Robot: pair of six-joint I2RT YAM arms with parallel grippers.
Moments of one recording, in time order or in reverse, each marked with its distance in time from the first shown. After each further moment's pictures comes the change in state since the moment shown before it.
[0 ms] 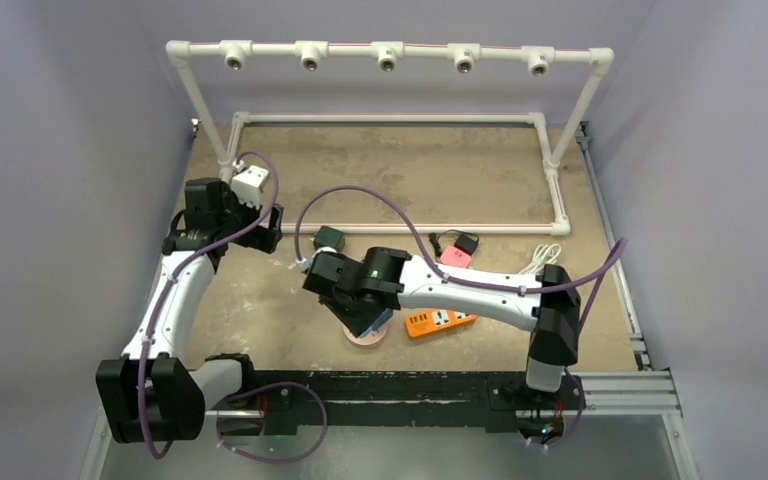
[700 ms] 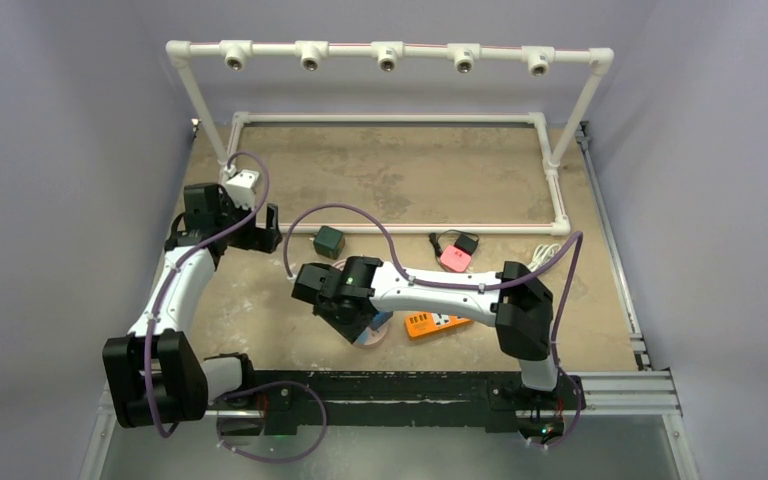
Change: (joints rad) left arm 0.074 0.079 -0.058 0.086 0.062 -0.099; right arm 0.003 0.155 -0.011 0.048 -0.030 -0.063
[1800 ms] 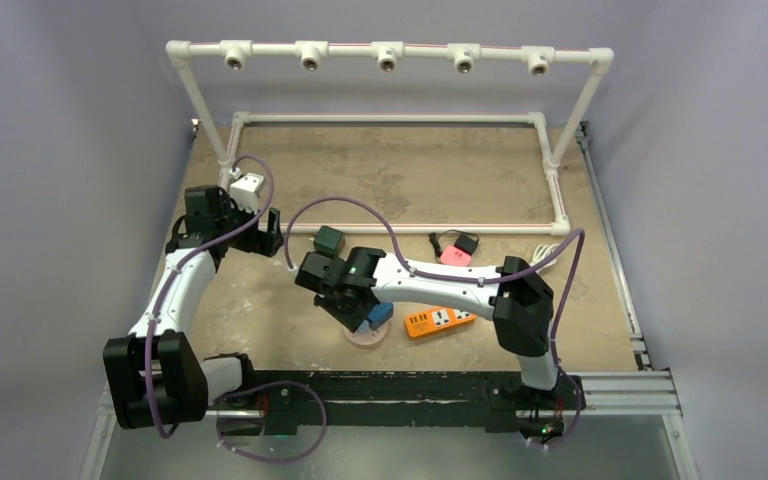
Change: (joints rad) left arm 0.001 -0.006 -0.025 0.016 0.069 0.051; right arm -0.048 0.007 -0.005 0.045 -0.003 -0.093
